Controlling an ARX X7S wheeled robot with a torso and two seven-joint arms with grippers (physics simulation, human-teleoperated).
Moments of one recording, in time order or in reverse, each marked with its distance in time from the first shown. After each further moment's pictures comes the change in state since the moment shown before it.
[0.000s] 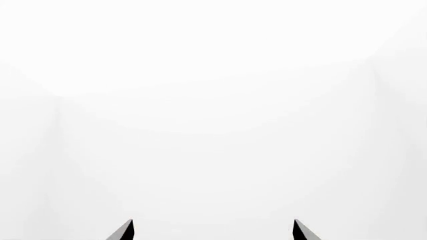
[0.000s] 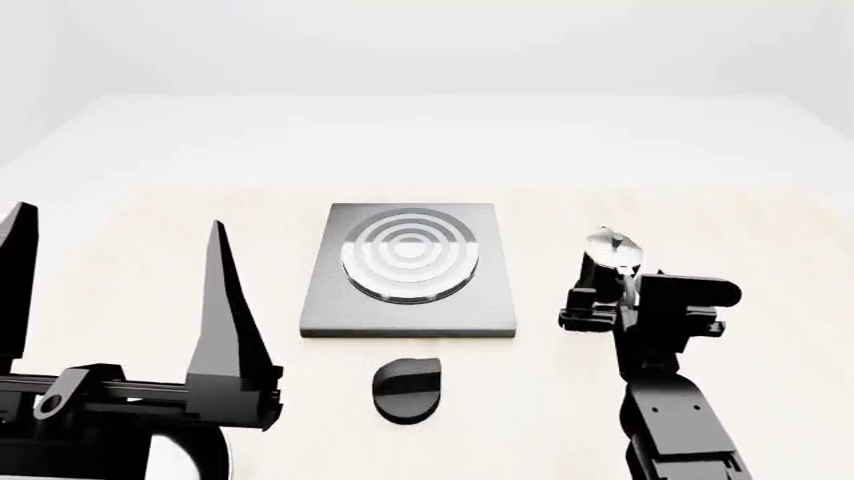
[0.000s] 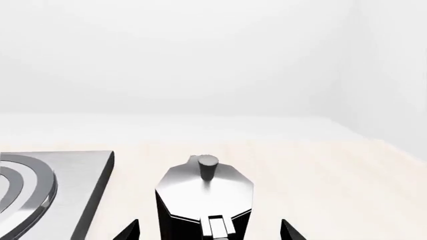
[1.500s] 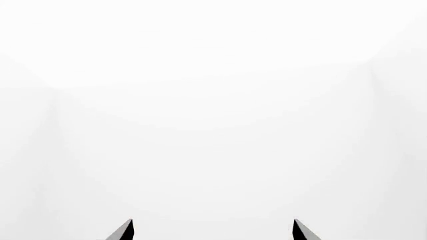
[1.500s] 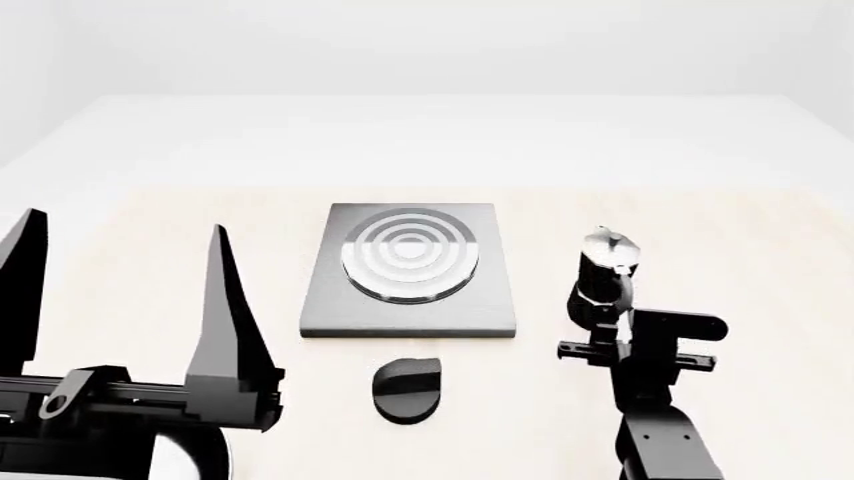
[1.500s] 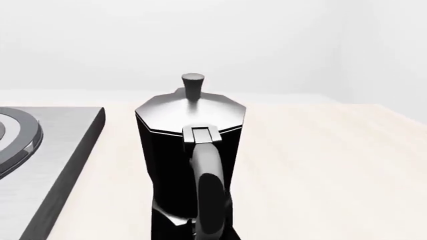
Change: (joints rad) left arm 0.027 0.011 -0.004 -0.035 0.001 0.061 0.013; right arm 0.022 -0.045 -0.006 0.307 -0.004 -0.189 -0.043
